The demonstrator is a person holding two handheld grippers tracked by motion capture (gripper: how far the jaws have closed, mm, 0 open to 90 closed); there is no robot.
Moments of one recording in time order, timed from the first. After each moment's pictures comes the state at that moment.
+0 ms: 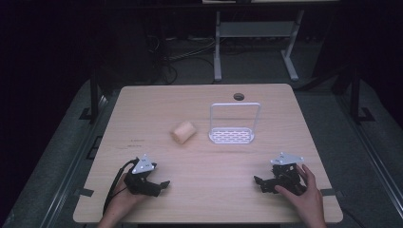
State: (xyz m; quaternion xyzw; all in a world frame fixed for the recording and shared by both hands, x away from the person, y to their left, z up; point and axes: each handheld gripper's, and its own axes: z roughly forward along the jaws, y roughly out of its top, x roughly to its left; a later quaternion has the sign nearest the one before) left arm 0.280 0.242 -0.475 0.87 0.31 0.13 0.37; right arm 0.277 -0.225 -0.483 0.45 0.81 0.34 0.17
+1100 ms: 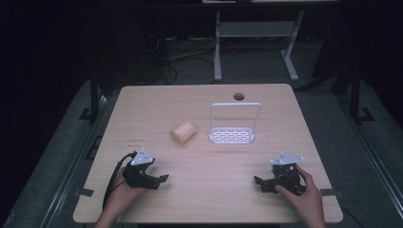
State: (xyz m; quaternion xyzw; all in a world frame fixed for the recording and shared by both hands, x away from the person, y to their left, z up) left arm 0.294 0.243 -0.456 0.86 0.34 0.13 0.36; right arm 0.277 -0.226 -0.483 0.44 0.81 0.34 0.17
